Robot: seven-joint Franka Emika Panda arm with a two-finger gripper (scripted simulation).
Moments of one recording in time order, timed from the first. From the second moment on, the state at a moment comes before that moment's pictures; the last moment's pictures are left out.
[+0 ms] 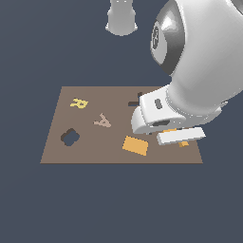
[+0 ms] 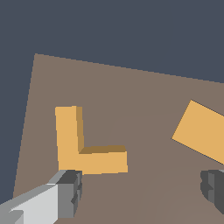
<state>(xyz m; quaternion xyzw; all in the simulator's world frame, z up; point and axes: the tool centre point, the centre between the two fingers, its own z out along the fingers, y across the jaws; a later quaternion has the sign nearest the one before) 0.060 0.126 0.070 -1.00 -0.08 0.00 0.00</state>
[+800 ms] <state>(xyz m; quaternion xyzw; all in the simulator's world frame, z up) 0.074 0.165 0.050 -0.99 -0.10 0.00 0.00</state>
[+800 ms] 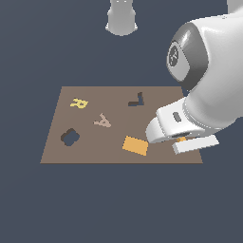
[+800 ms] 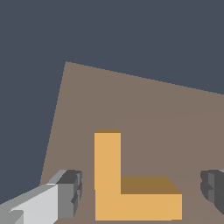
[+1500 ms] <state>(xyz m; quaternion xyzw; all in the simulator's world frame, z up) 0.075 0.169 0.031 -0.99 -0.11 0.00 0.00</state>
